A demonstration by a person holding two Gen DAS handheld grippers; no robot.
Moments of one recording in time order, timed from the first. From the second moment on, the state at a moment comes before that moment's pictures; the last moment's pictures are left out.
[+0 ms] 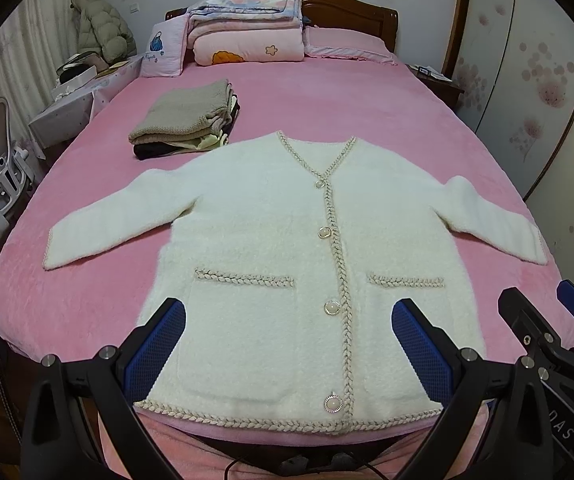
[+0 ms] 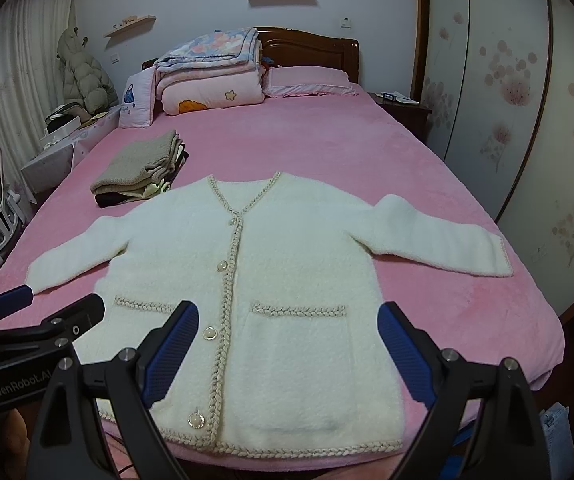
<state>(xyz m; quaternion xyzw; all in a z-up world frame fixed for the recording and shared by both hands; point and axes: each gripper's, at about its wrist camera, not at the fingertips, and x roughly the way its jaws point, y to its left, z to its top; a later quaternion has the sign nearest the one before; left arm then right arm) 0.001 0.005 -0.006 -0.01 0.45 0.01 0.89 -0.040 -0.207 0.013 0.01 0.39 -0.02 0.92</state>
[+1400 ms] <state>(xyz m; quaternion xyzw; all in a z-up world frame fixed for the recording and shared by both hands) -0.002 0.002 -0.007 -0.01 0.45 0.01 0.89 -0.042 -0.201 0.004 0.02 0.40 -0.01 0.92</state>
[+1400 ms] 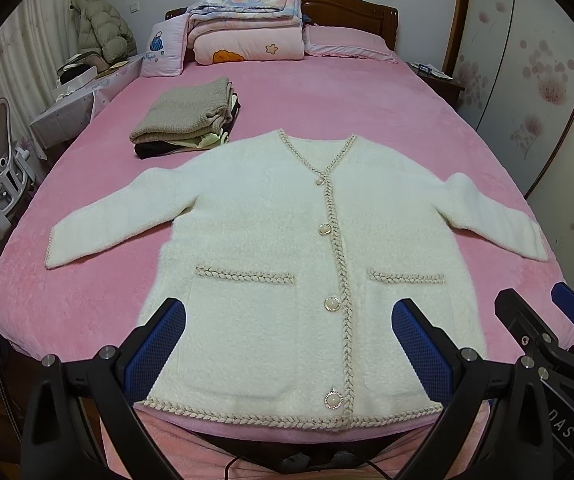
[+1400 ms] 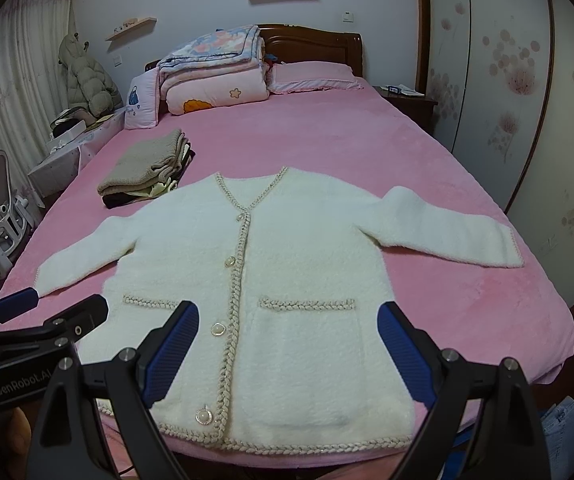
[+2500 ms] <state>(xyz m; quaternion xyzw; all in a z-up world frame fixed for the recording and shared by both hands) -0.003 -0.001 -0.005 -0.01 0.46 0.01 0.89 -0.043 -0.201 0.003 0.03 0.40 0.00 0.92</state>
